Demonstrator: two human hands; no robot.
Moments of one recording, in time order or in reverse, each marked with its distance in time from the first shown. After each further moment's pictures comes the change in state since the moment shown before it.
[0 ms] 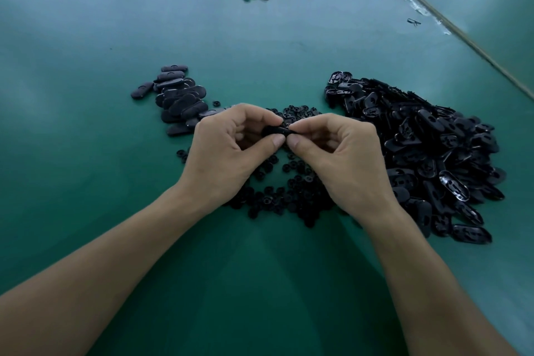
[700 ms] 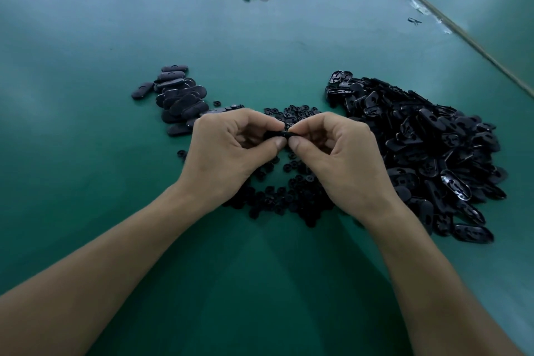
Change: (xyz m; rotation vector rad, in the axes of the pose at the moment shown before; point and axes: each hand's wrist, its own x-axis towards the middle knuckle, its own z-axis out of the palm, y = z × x) left_hand 0.001 -0.001 -0.002 0.037 -0.013 -0.011; right_hand -0.001 -0.005 -0.001 -0.097 -0.052 0.001
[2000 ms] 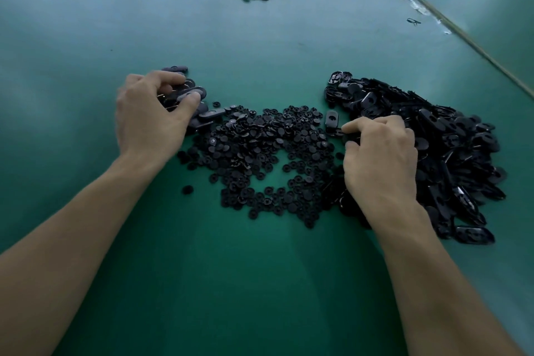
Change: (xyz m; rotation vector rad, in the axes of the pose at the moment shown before) left_hand 0.036 -0.036 -0.072 0.668 0.398 -0.157; right_hand 0.006 0.022 -0.020 -0.841 0.226 0.267
